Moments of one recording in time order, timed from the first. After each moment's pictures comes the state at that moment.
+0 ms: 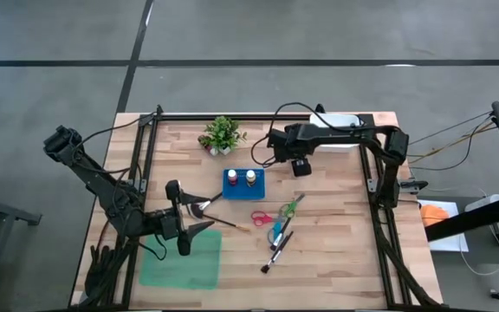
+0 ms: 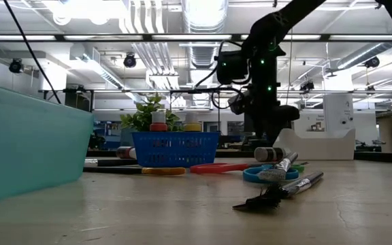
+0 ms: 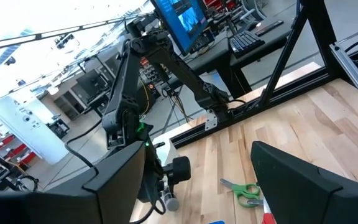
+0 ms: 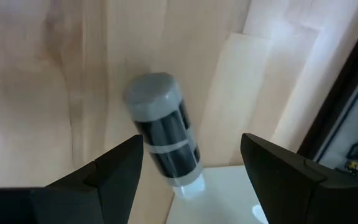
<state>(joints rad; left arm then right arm) -0.74 1.12 0.76 0.27 -0.94 0.50 -0.35 1.88 1.30 -0.91 0.36 -0.51</state>
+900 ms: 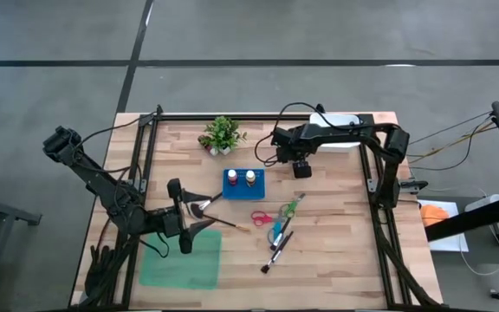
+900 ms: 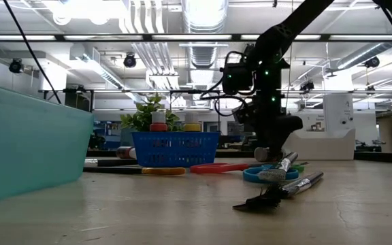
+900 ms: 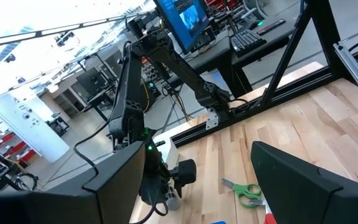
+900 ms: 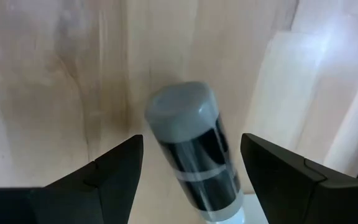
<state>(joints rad) -0.71 1.12 0.76 0.27 -0.92 0.49 -0.41 1.89 1.21 -0.80 0.23 -0.51</state>
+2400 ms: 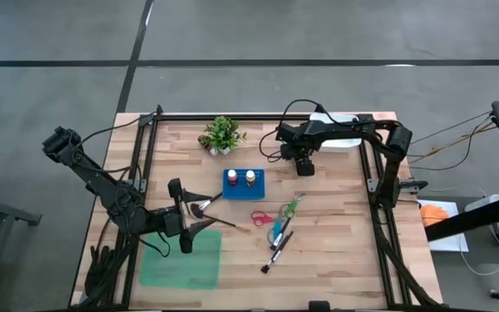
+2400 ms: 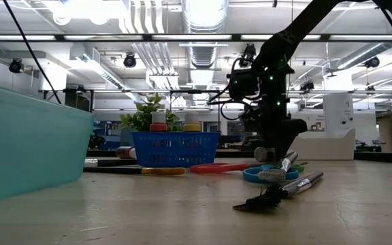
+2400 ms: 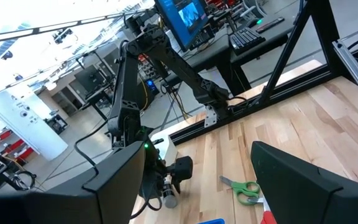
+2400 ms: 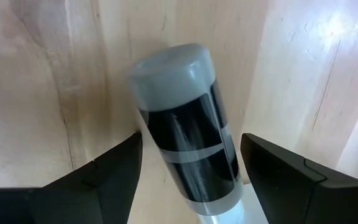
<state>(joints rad) -0.70 1.12 0.76 0.25 -0.91 0.47 -0.50 1.89 1.16 -0.77 0.23 -0.52</state>
